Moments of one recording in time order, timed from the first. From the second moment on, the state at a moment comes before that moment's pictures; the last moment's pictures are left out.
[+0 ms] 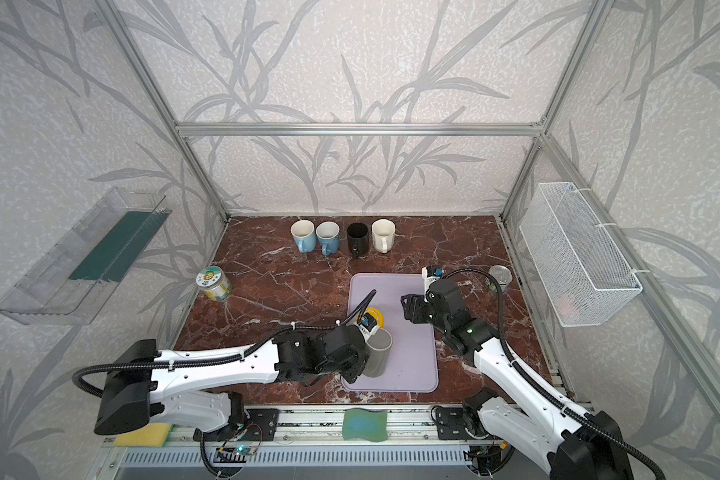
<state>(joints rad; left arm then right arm) -1.24 1.36 0.90 -0.48 -0.15 -0.48 0.49 0.96 0.61 -0.27 -0.03 0.48</state>
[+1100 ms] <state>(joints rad) -1.28 1.47 0.90 -0.58 -0.20 -0.55 0.49 0.94 0.61 -0.28 -0.03 0.48</state>
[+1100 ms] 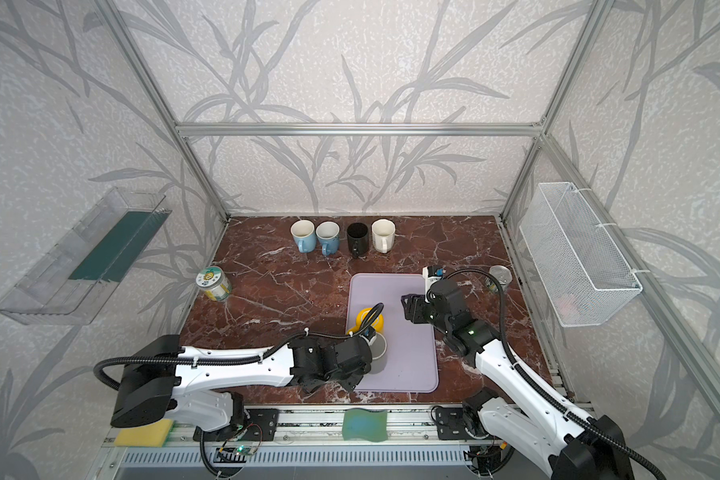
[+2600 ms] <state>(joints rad) -1.27 1.53 1.08 -0.62 -0.23 -0.45 0.36 0.82 0.55 -0.33 -0.08 0.46</state>
